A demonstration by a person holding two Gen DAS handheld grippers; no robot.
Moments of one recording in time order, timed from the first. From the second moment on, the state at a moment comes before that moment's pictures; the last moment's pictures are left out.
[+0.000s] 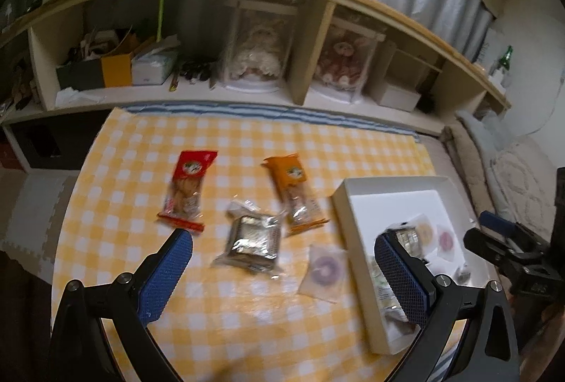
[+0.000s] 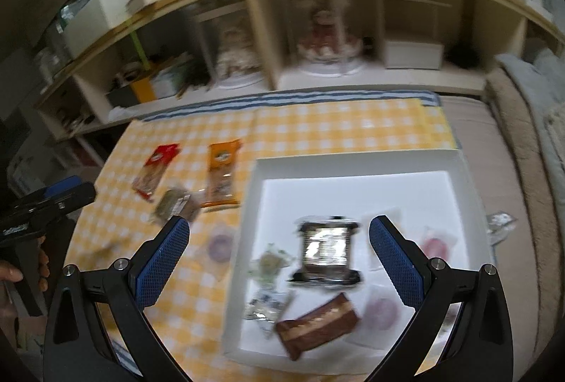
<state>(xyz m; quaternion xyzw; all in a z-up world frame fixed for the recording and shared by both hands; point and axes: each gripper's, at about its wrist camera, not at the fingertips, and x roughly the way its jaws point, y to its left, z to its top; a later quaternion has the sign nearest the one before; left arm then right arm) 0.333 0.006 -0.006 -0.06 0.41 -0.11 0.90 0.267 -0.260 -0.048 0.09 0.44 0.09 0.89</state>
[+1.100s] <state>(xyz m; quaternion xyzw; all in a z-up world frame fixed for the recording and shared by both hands) 0.460 -0.017 -0.149 0.01 0.51 -0.15 0.85 0.315 -0.099 -0.171 -0.31 0.55 0.36 0.68</state>
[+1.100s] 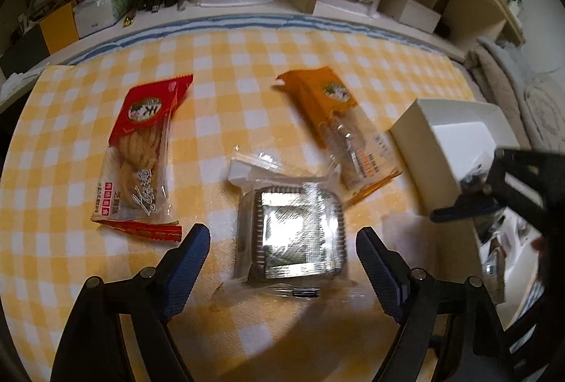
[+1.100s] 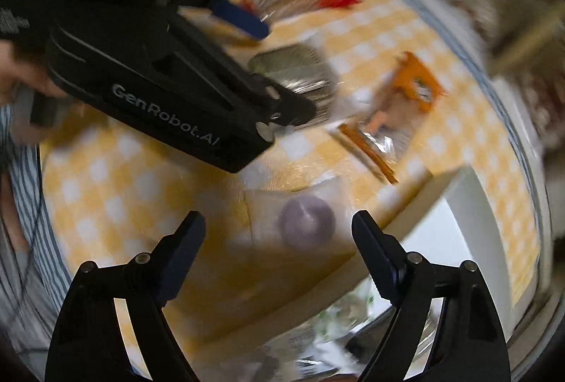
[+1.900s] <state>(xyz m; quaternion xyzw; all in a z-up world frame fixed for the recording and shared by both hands) 0.453 -0.009 -0.161 0.00 0.49 -0.12 0.86 0.320 -0.114 -0.200 -0.31 0.58 0.36 0.66</state>
